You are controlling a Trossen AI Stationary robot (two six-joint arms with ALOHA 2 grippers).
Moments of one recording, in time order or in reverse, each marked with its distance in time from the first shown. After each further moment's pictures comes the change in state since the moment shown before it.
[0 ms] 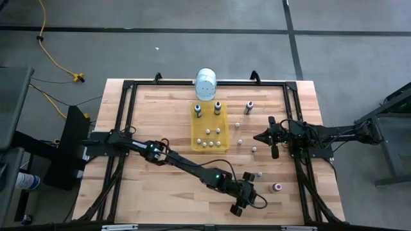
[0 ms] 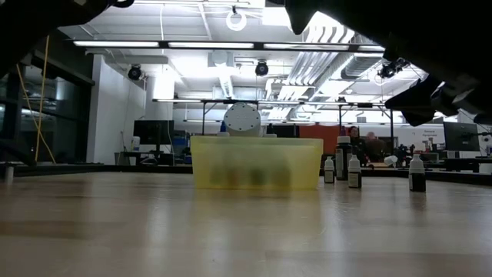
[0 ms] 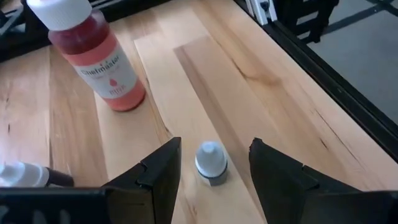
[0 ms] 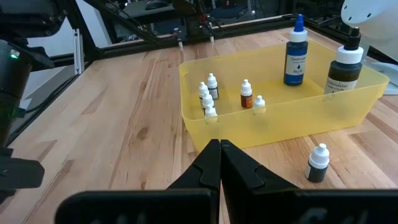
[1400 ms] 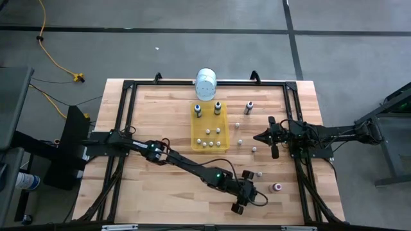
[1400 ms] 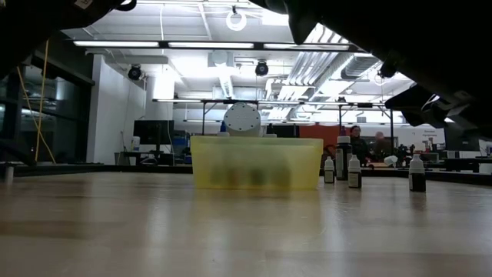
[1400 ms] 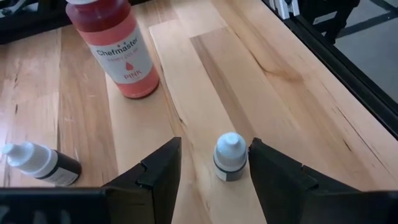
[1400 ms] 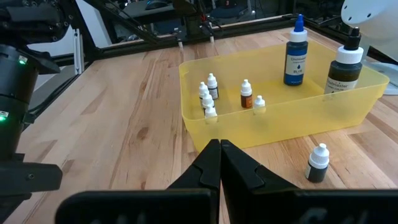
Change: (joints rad) left arm 0.009 0.014 0.000 0.002 -0.022 -0.053; right arm 0.000 0.000 0.000 0.000 0.000 0.000
